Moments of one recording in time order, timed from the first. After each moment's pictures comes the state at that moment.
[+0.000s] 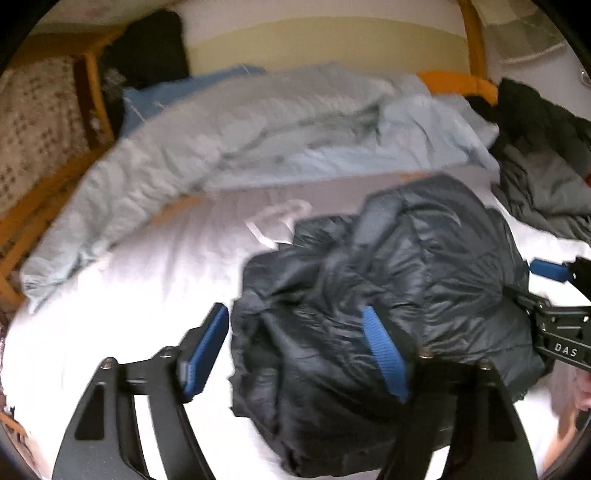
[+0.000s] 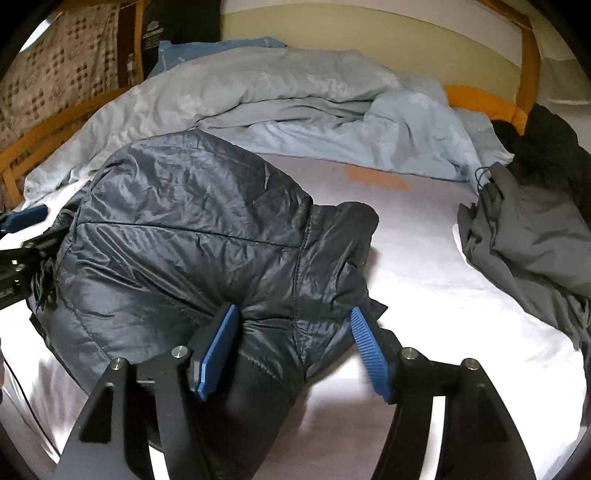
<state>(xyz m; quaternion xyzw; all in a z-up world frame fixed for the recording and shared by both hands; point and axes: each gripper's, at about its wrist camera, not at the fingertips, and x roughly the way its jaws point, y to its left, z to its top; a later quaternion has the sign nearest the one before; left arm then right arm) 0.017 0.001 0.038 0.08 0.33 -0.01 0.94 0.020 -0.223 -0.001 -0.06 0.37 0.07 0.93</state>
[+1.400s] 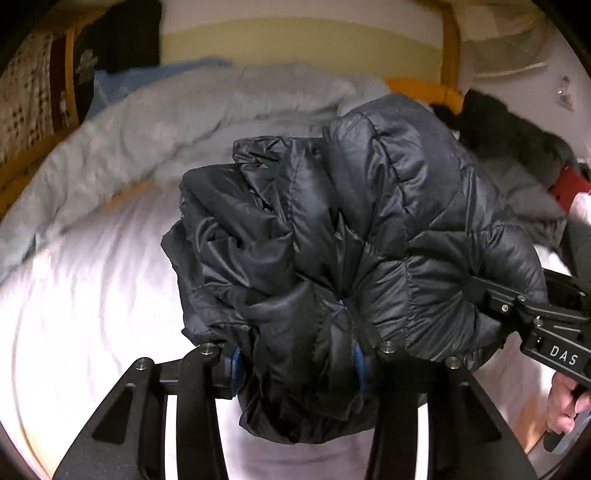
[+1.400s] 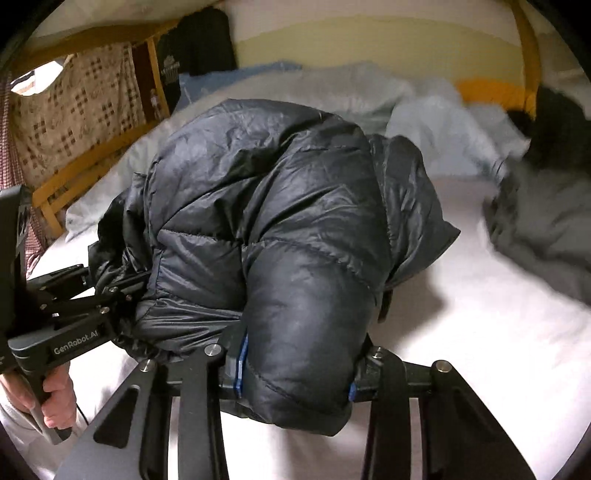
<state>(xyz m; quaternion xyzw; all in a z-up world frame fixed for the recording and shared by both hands) 0.027 -0.034 0.033 0.03 0.33 -0.10 0.94 -0.023 -0.231 0.028 0.00 0.32 0.13 0.94</state>
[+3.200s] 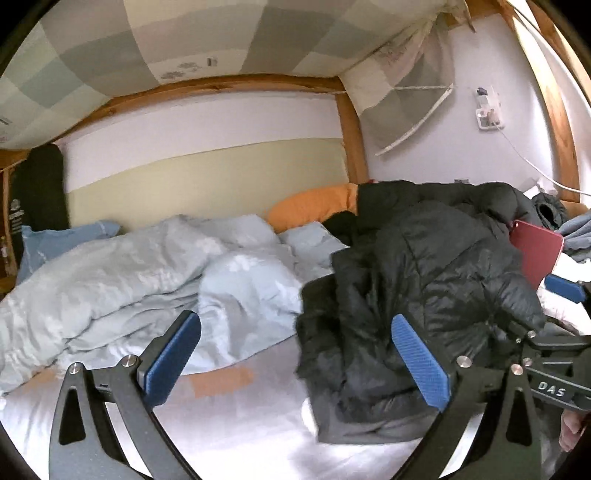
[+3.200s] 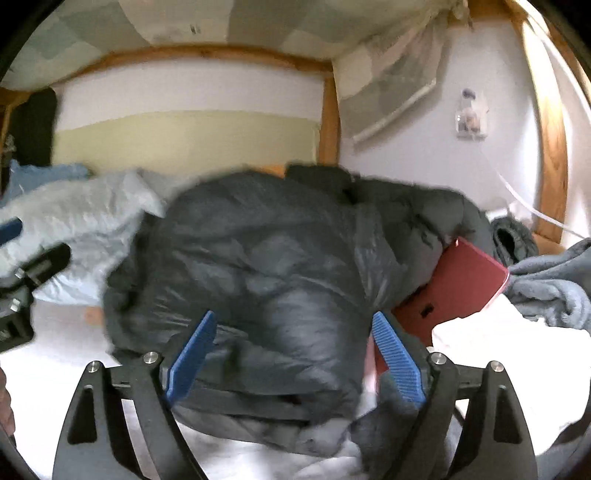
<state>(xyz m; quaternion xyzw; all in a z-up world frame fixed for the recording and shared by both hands) 0.073 -0.333 0.137 0.08 0.09 -0.19 0.97 -0.033 -0.538 0.122 -0.03 0.14 -0.22 0.97</state>
